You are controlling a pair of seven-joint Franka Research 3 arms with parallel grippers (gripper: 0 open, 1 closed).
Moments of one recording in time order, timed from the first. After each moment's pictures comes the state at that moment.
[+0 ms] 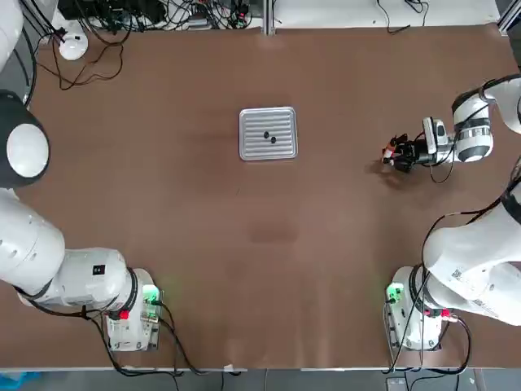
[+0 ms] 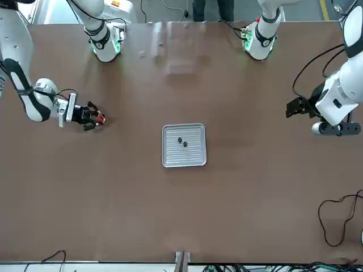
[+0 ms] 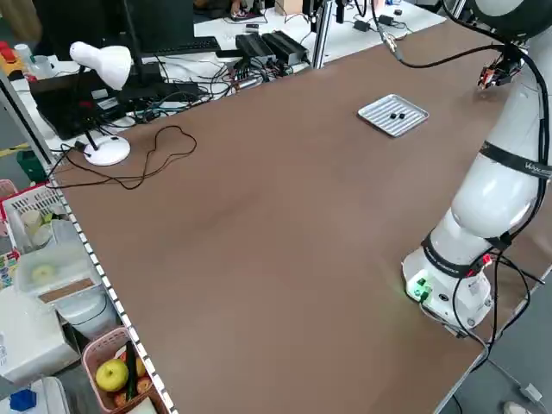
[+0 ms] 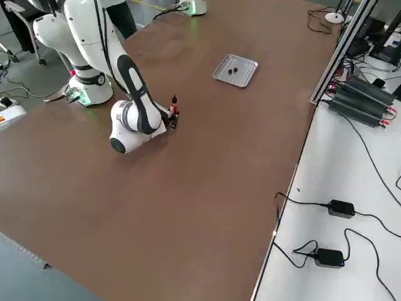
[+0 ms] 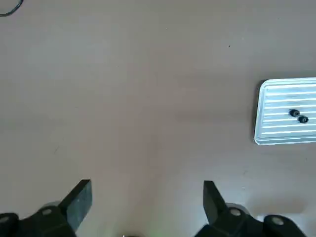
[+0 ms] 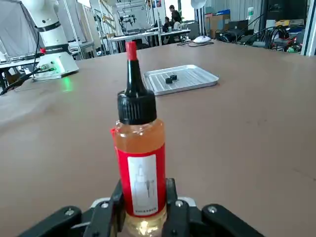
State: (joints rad) left arm 0.06 0.15 -0.20 -1.49 -0.05 1.53 -0.12; right arm -0.54 0.55 0.05 -2.33 1.08 1.81 -2.75
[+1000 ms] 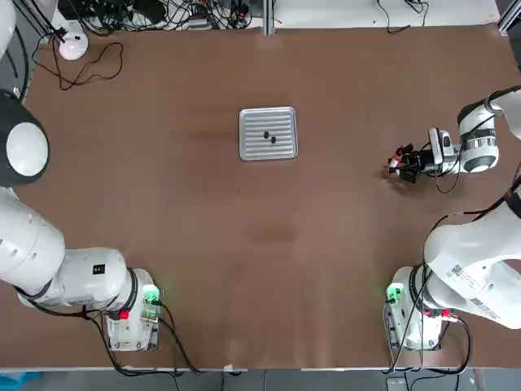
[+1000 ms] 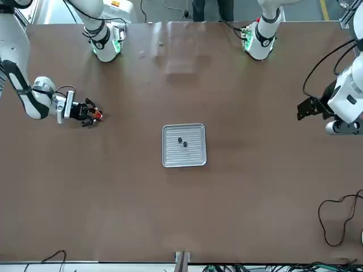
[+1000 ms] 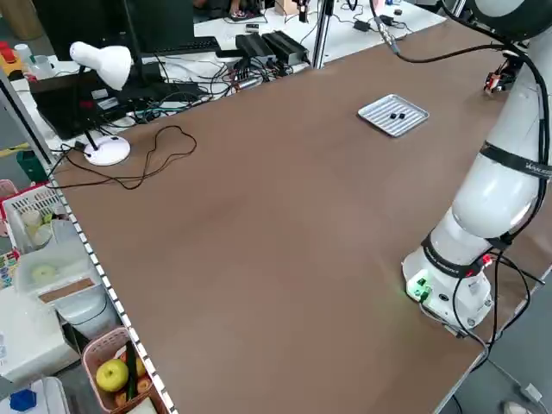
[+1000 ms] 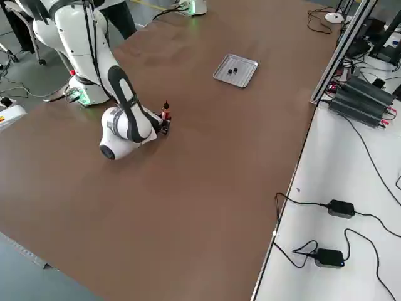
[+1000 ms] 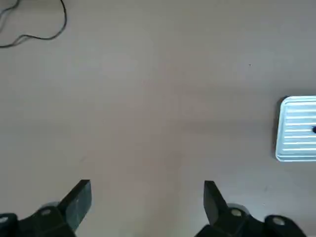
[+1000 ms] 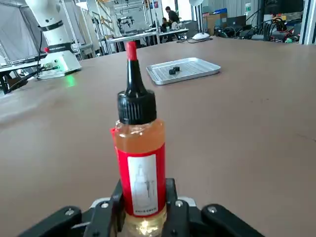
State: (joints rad) left arm 0.07 0.15 -0.20 -1.44 0.05 1.56 -0.12; right arm -0.62 0.59 0.05 -2.32 1.00 1.81 -2.76
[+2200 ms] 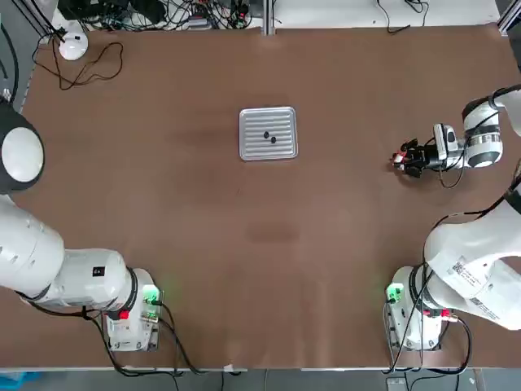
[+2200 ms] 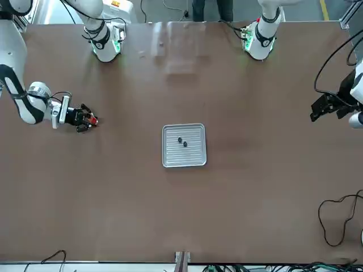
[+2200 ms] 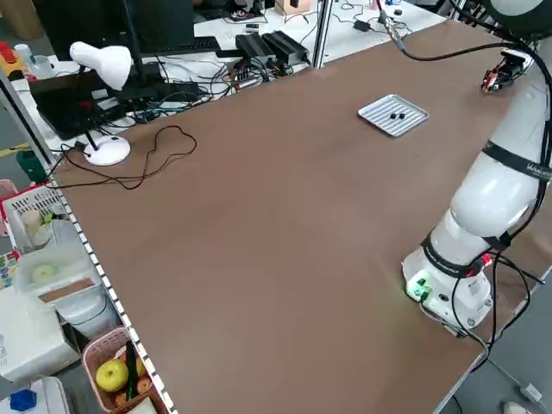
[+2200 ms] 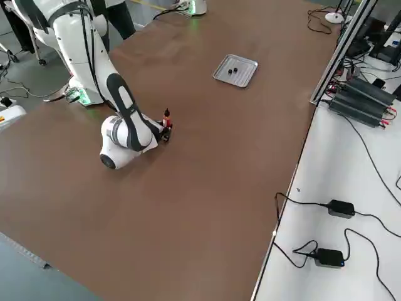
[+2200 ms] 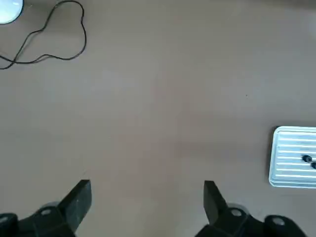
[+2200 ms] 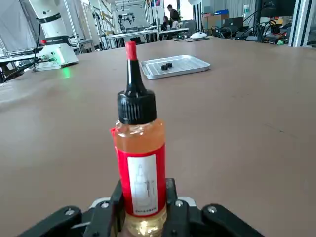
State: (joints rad) left arm 0.02 0.10 -0.09 -1.44 0.01 1.60 -0.14; right arm -0.65 0.66 0.06 -2.21 0.98 1.79 -2.77
